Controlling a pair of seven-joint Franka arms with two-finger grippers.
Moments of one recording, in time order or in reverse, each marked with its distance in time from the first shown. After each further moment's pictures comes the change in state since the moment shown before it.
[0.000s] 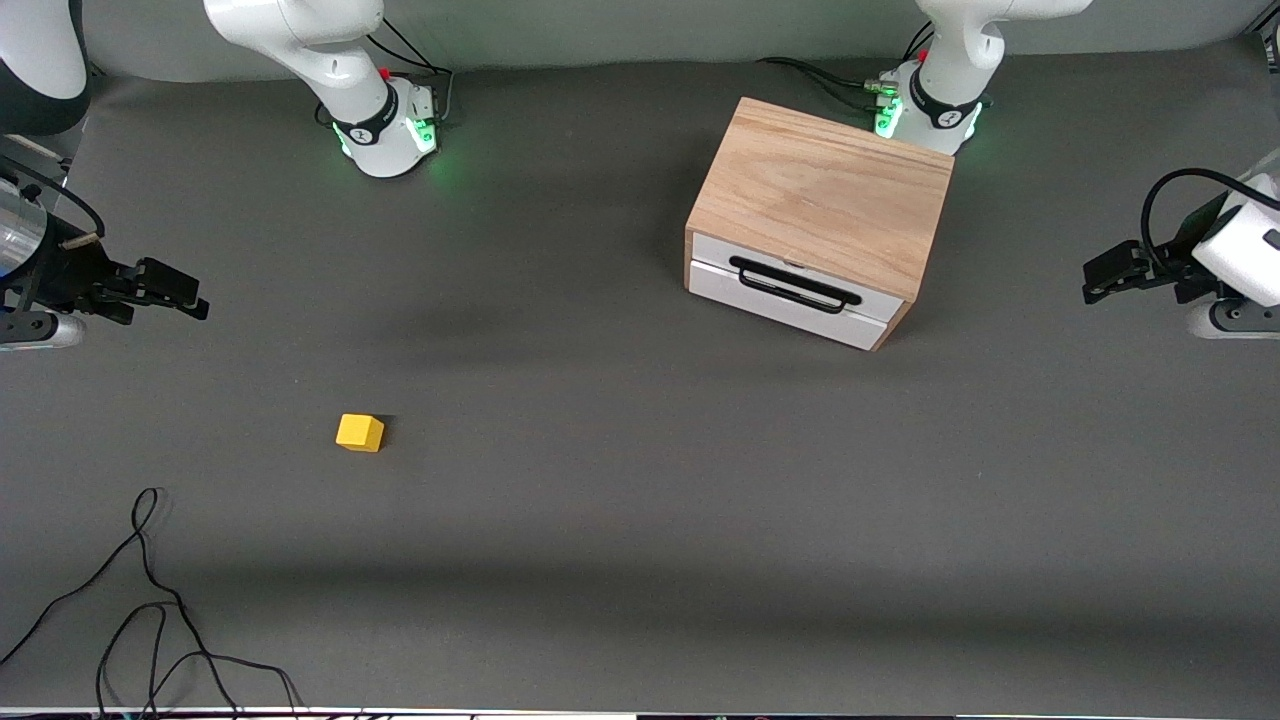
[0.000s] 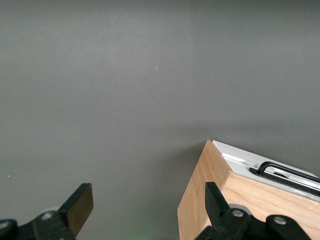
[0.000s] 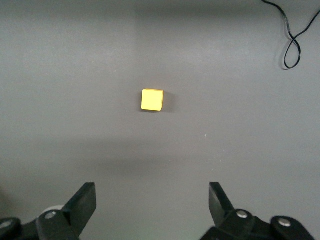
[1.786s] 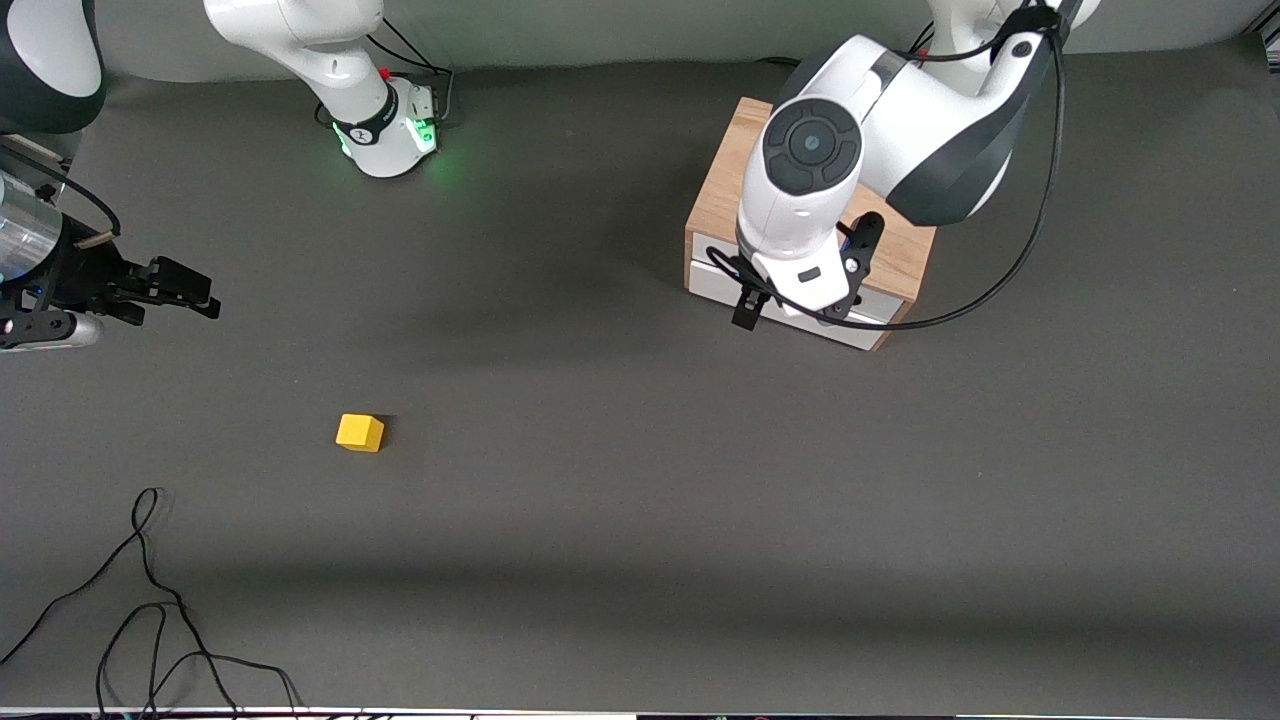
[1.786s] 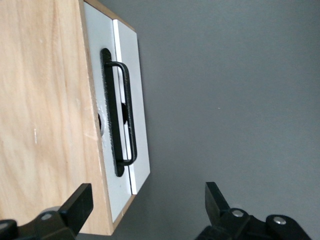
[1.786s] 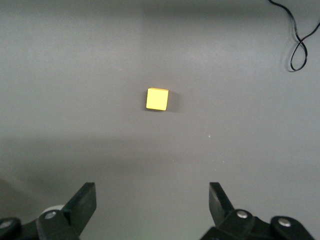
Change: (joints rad) left arm -0.360 0.285 -0.284 0.090 -0.039 0.060 -1.793; right arm 0.001 0.003 0.020 0.000 0.000 -0.003 0.000
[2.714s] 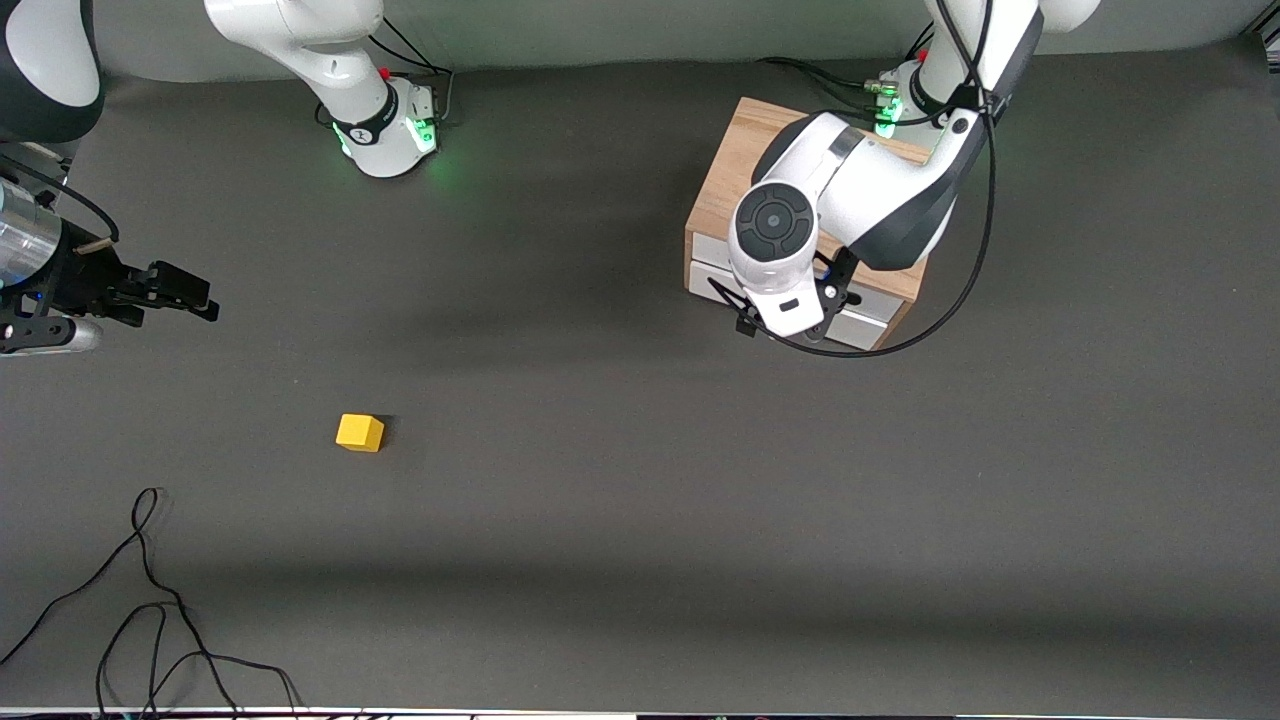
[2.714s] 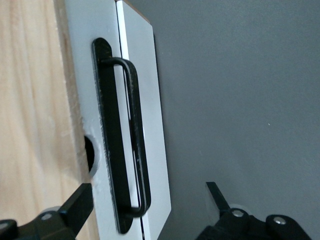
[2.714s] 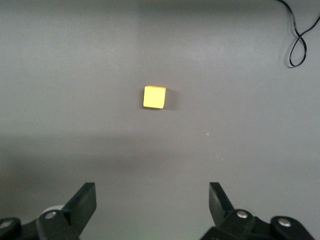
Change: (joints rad) left arm -0.011 0.029 0.000 -0.241 0.039 0.168 0.009; right arm -0.038 0.008 0.025 -0.001 0.000 -0.011 0.000
